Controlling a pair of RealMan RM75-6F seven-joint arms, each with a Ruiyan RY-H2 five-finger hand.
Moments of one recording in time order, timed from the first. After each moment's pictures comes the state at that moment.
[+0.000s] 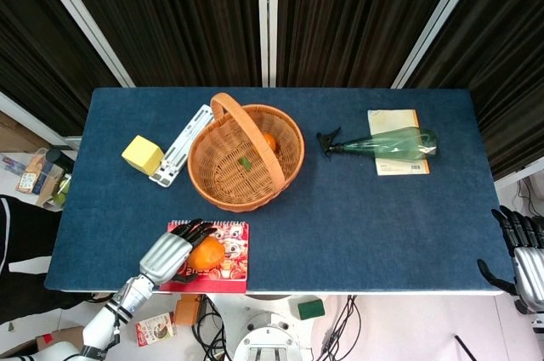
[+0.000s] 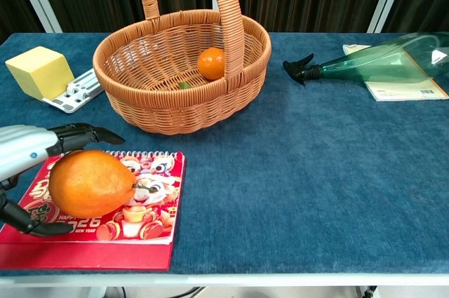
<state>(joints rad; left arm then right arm) -0.33 -1.47 0.06 -1.62 1.64 1.10 0.17 -0.02 -1.01 -0.01 -1.63 -1.56 1.50 0.15</state>
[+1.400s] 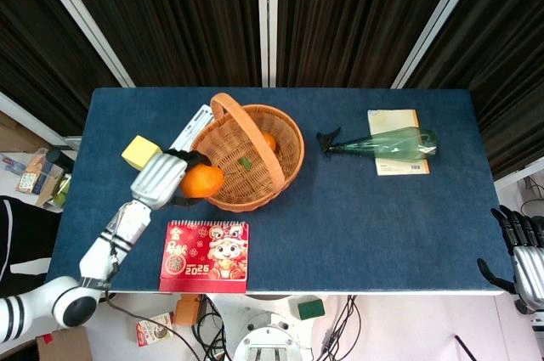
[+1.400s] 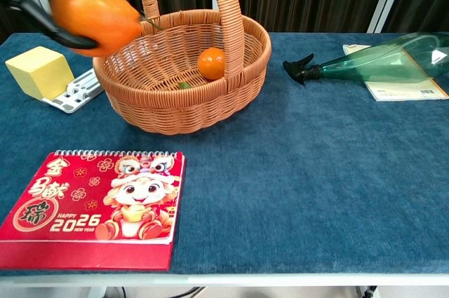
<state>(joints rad) -0.63 -1.25 -0.26 -1.82 1.23 0.99 0.23 -0.02 -1.01 -0.01 -1.64 -1.54 1.49 0.14</state>
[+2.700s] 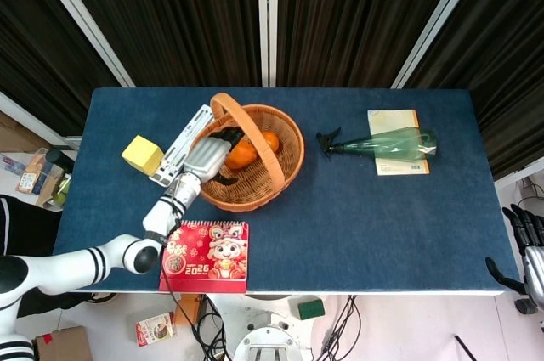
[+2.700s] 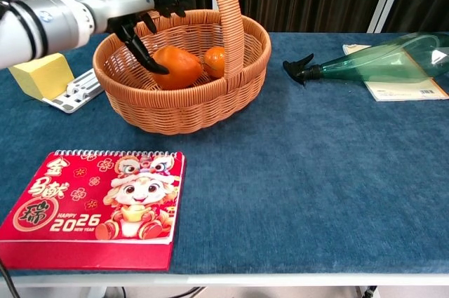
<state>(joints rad) -0.89 -1.54 -0.27 -1.43 1.02 0.84 0.22 -0.03 -0.99 0.00 -1.63 -1.53 1.50 0.19</state>
